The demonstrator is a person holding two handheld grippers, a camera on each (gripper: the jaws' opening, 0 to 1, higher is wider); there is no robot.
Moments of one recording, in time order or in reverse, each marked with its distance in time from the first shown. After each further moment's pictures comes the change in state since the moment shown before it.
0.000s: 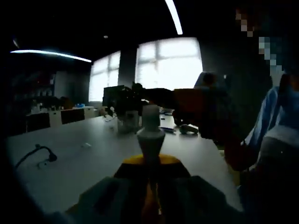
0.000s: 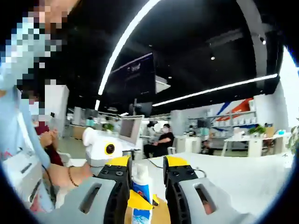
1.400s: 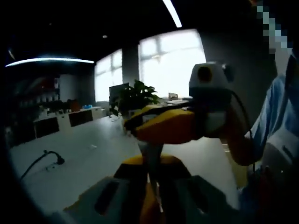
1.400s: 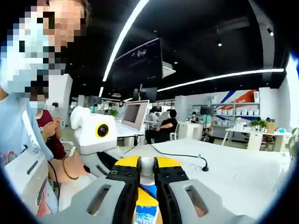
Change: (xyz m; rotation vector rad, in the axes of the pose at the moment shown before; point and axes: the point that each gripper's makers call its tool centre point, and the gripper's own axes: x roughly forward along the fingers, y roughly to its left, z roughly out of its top) left arm 0.002 -0.020 0.013 0.052 0.014 0.188; right arm 0.006 0.007 -0.023 -0.132 0.163 -0.305
